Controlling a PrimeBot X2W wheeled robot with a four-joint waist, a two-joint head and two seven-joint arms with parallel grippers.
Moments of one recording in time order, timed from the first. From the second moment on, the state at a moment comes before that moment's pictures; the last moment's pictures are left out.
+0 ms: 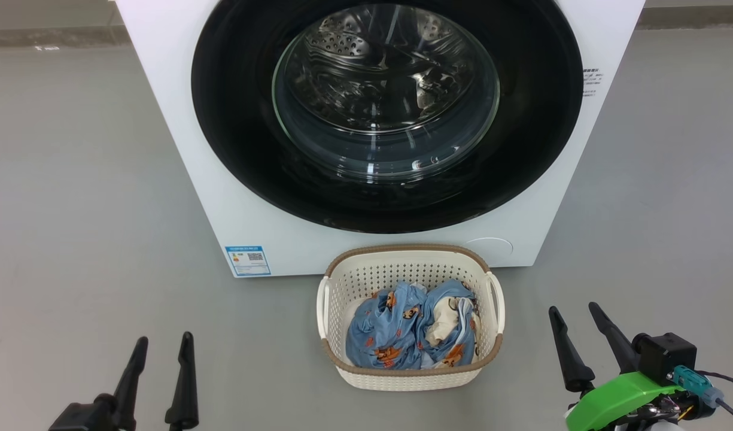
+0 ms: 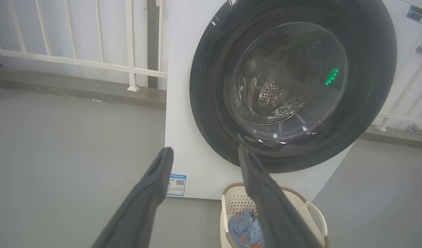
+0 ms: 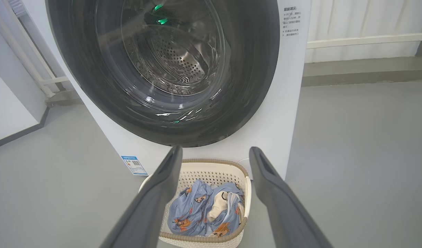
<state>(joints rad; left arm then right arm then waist) -0.02 0.12 -0.07 0.26 -0.38 -0.13 -0.25 -0.10 -0.14 0.14 0.43 0.36 0.13 -0.25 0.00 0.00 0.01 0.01</state>
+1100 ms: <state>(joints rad) -0.07 0.12 -0.03 0.27 -0.29 -0.13 -0.25 -0.10 -0.12 0.12 0.41 0.35 0.13 -0.25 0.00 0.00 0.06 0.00</state>
